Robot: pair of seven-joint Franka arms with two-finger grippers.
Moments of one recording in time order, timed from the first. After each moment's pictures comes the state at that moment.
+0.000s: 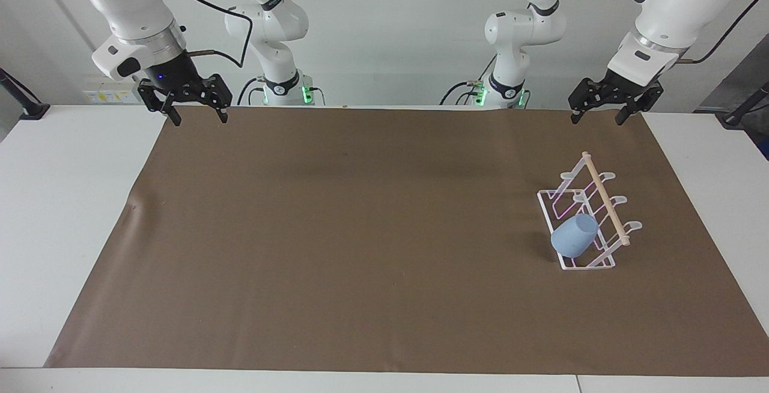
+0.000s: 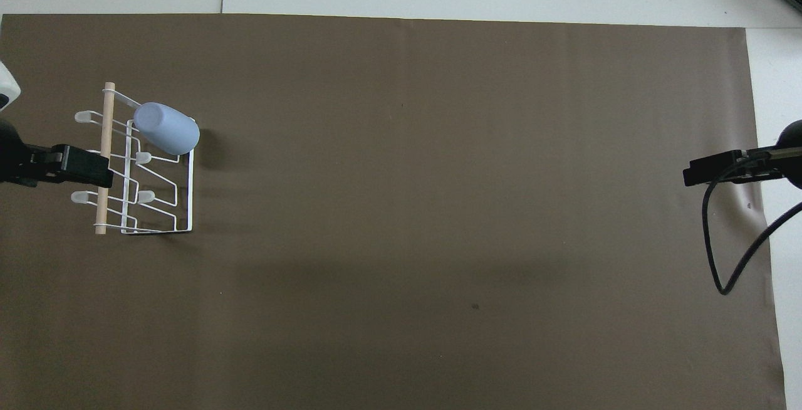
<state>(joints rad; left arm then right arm) 0.03 -0.05 -0.12 -1.60 -0.04 1.52 -0.02 0.02 -0.06 -0.05 -1.65 0.03 1.60 -0.08</state>
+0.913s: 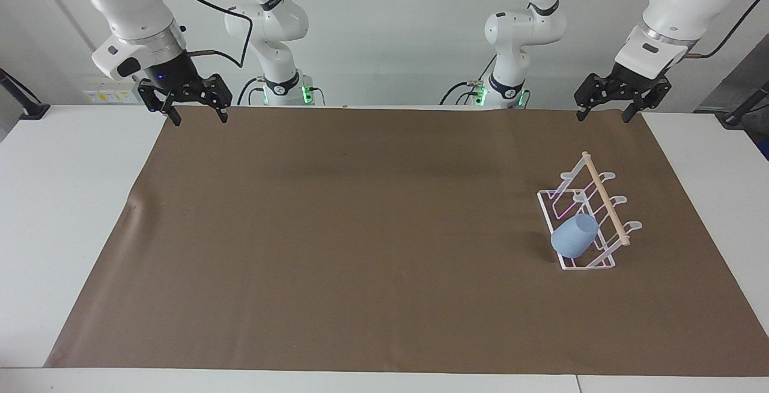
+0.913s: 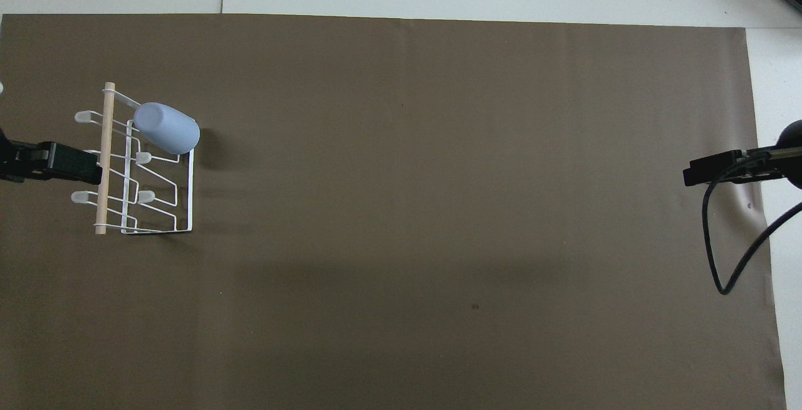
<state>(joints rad) 0.03 -0.05 -0.12 -1.59 -0.02 1.52 0.00 0.02 -0.06 -0.05 -1.65 0.03 1.60 -0.08</state>
